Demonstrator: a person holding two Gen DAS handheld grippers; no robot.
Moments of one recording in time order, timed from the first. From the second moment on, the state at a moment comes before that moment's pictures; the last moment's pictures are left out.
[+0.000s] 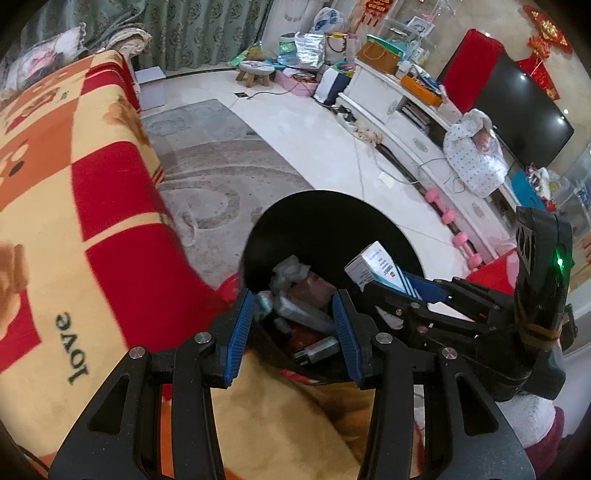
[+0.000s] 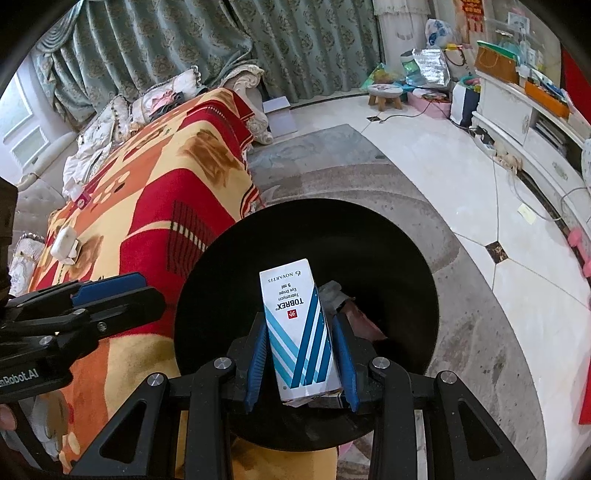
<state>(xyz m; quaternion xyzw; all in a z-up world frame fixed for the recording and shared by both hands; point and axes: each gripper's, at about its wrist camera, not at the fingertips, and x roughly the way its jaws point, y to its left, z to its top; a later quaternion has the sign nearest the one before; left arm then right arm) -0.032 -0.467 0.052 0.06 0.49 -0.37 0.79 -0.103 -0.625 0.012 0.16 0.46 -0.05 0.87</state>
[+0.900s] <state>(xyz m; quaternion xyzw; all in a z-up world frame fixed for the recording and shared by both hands) -0.017 -0.394 0.050 0.05 0.49 -0.30 0.82 -0.084 -0.573 0.017 0.12 0.48 -0.03 0.87</state>
